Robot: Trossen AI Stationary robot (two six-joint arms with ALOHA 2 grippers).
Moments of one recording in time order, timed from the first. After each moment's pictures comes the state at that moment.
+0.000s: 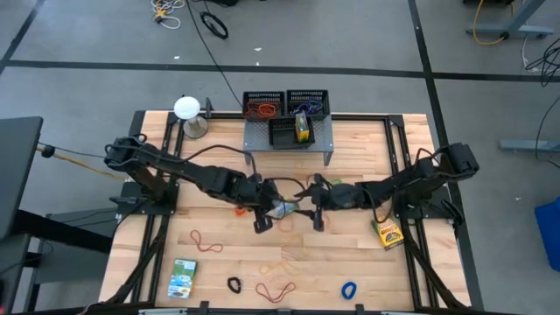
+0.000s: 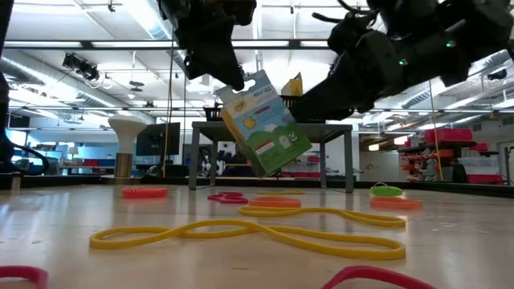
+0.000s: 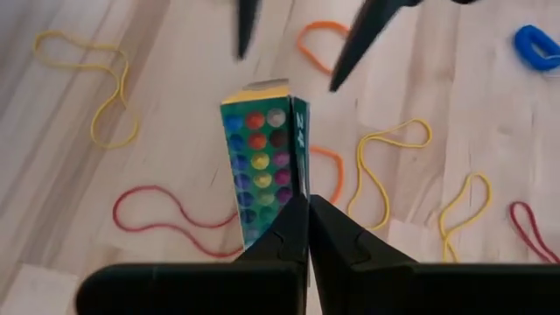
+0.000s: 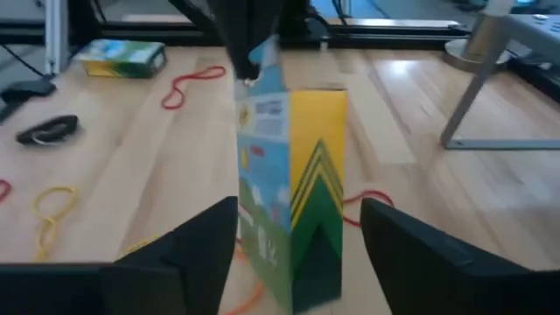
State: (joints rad) left arm -0.23 1.63 1.23 -0.52 -0.20 -0.44; right arm 0.18 1.57 0.56 0.64 0.18 0.05
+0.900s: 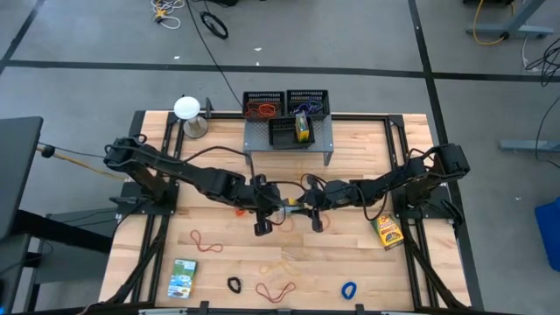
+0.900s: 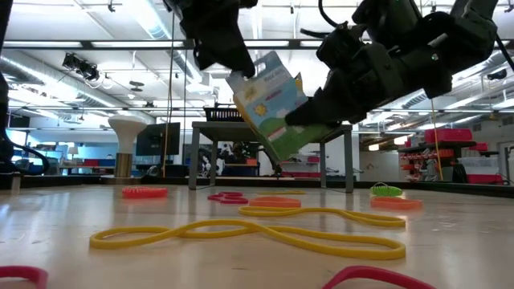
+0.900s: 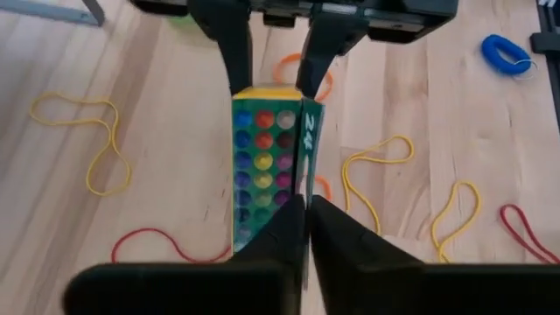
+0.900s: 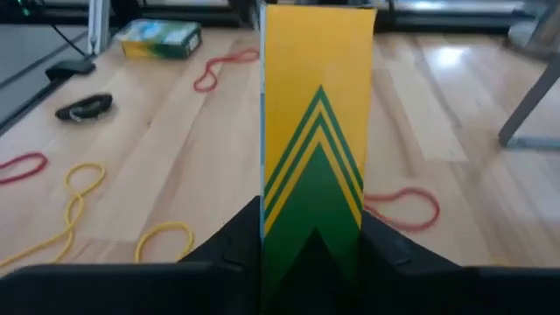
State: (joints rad) left arm -0.25 1.63 1.24 -0.46 -0.23 -0.34; right arm 0.13 1.65 0.59 0.67 0.02 0.02
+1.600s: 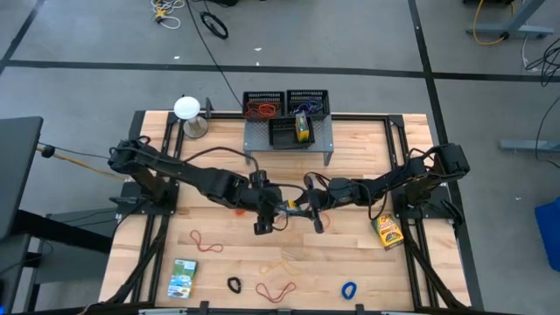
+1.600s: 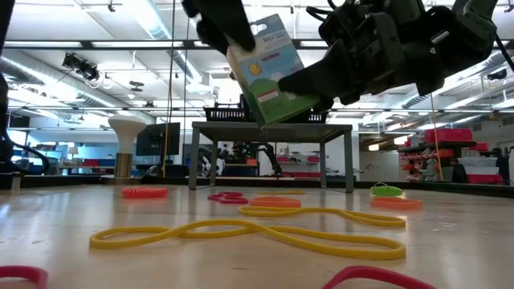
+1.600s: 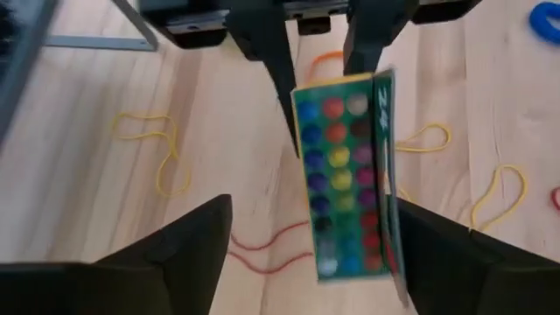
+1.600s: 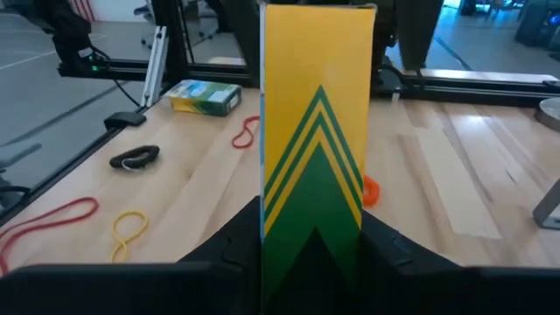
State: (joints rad) left arm -0.28 1.68 1.42 -0.70 -0.36 -0.28; right arm 0.13 1.65 0.59 0.82 -0.09 -0.02
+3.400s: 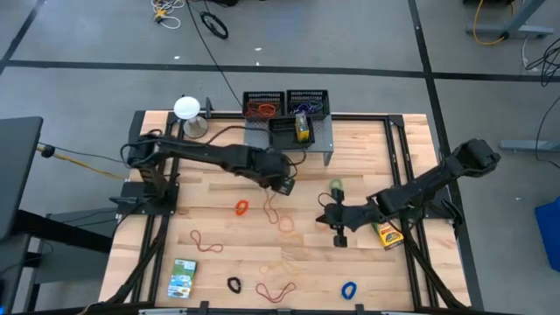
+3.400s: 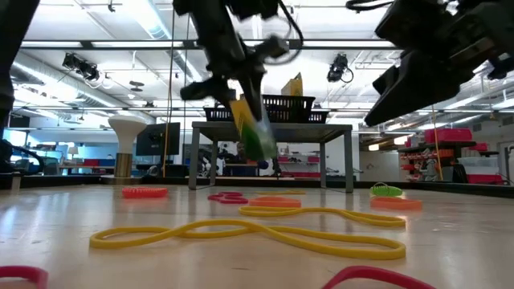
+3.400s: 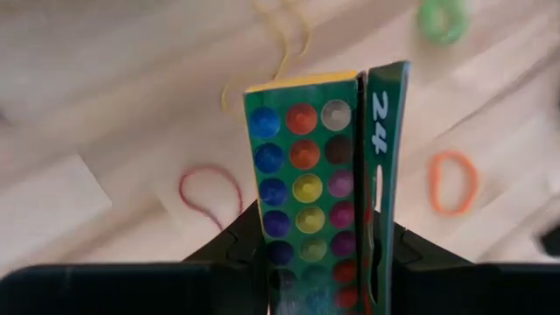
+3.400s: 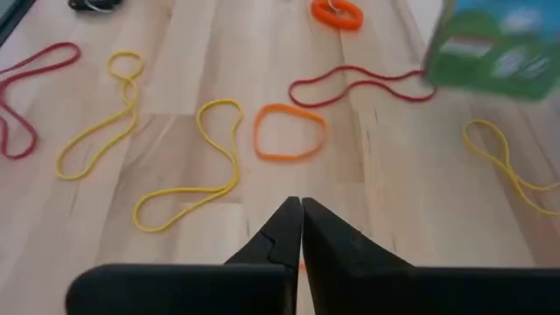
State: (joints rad) left arm -0.01 1.80 1.42 -0.72 -0.17 -1.06; right arm 0.42 1.35 0.59 0.05 0.33 0.23
